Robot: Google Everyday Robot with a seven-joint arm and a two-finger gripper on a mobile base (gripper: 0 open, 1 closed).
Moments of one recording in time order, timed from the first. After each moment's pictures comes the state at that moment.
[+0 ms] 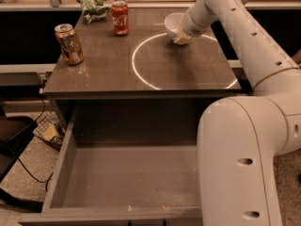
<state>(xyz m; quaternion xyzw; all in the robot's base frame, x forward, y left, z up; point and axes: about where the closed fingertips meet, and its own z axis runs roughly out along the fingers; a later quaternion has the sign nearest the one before) 0.848 -0.134 0.848 -0.65 0.68 -0.07 0.34</state>
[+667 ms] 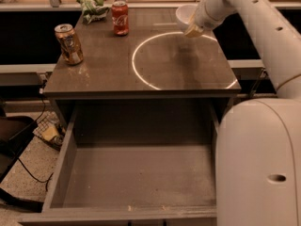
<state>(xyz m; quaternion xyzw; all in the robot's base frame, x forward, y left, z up) 0.830 -0.162 0.887 -0.63 0.69 -0.08 0.36</state>
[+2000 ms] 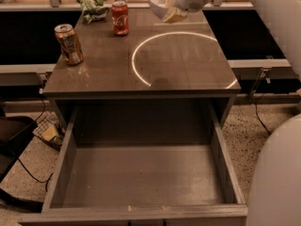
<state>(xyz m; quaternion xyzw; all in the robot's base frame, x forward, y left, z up) 0.744 -0.072 0.978 -0.71 0.59 -0.10 0.37</state>
